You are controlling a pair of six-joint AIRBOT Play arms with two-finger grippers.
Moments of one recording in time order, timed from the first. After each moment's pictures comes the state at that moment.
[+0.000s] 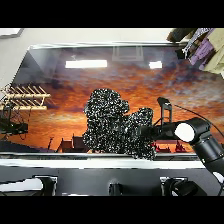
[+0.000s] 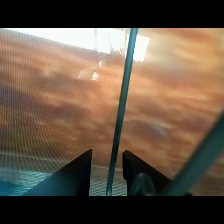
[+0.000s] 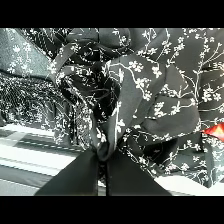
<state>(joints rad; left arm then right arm) 0.59 -1.49 1.01 1.54 -1.03 -1.13 0.39 -0.83 0.81 -1.31 1.17 1.98</state>
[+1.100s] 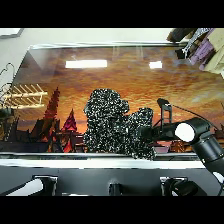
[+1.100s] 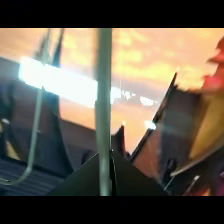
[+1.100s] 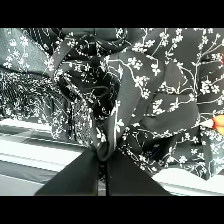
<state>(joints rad) 0.53 -1.24 1.15 1.54 -1.05 -1.25 0.39 -0.83 0.81 -1.31 1.20 1.98</state>
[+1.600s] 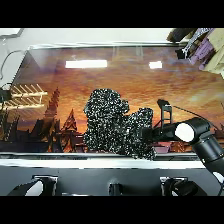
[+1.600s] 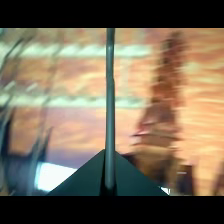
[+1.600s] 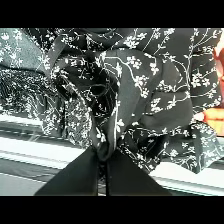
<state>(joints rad) 0.26 -0.99 1.25 1.54 -1.06 -1.30 0.39 -0.83 0.81 -1.33 1.24 1.98</state>
